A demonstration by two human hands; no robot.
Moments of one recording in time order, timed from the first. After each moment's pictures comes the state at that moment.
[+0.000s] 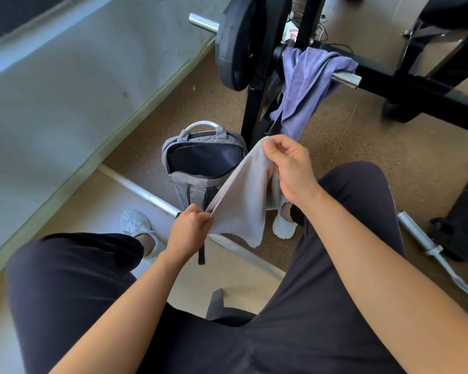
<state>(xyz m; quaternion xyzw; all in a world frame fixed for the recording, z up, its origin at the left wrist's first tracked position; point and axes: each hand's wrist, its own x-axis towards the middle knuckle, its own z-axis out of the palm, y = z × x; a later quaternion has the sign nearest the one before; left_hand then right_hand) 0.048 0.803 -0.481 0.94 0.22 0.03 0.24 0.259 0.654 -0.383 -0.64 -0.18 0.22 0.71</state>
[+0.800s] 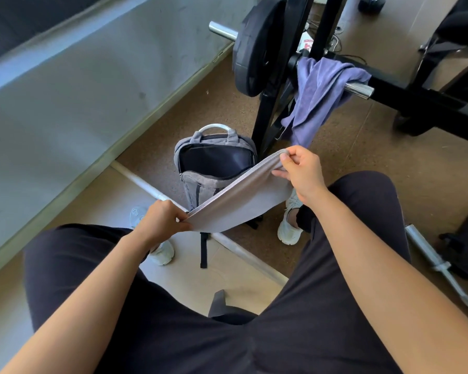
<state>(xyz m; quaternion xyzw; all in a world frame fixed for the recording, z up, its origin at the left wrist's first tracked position) 0.016 0.871 -0.435 0.94 0.23 -0.09 0.24 0.272 0.647 -0.395 -0.76 -0.16 0.20 0.60</state>
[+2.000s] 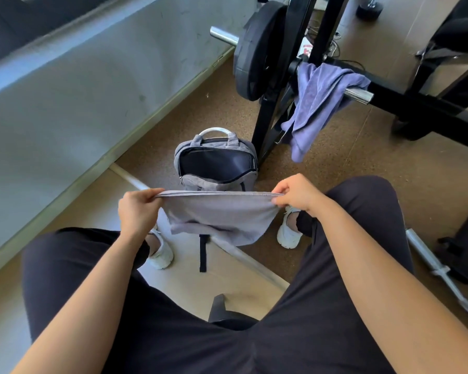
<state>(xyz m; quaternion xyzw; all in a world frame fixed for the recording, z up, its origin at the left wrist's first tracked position) 0.011 0.890 -0.428 0.79 0.48 0.16 0.35 0.282 0.632 -0.409 -0.85 -0.27 0.36 0.27</state>
